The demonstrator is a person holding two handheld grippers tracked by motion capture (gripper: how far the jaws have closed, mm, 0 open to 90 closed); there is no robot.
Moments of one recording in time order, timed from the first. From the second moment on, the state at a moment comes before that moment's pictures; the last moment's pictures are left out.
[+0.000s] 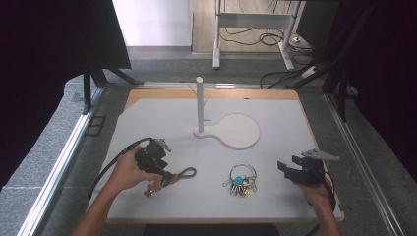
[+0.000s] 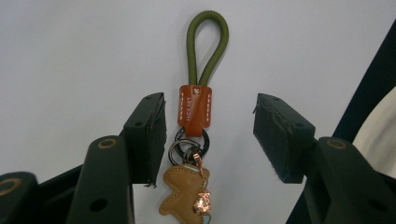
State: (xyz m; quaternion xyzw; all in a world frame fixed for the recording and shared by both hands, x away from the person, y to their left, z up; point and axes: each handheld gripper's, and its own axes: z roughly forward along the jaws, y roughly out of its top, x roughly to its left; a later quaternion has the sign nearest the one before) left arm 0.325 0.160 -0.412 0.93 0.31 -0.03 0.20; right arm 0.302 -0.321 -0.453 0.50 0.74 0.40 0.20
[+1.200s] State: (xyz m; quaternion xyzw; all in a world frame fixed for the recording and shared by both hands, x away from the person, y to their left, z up) left arm 0.340 0.127 -0.450 0.96 0.26 -0.03 0.09; right arm 0.304 -0.318 -0.458 0.50 0.75 0.39 0.20
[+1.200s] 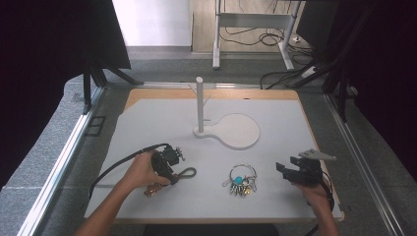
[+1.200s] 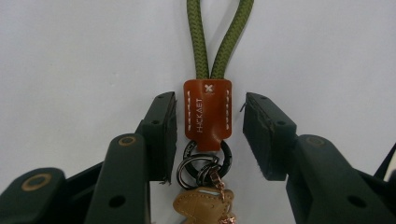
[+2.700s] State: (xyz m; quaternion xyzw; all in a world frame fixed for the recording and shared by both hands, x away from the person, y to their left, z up) left arm 0.340 0.163 -0.405 0.95 0.27 -0.02 0.17; right arm 0.303 -0.321 -0.459 0.51 0.75 0.38 0.20
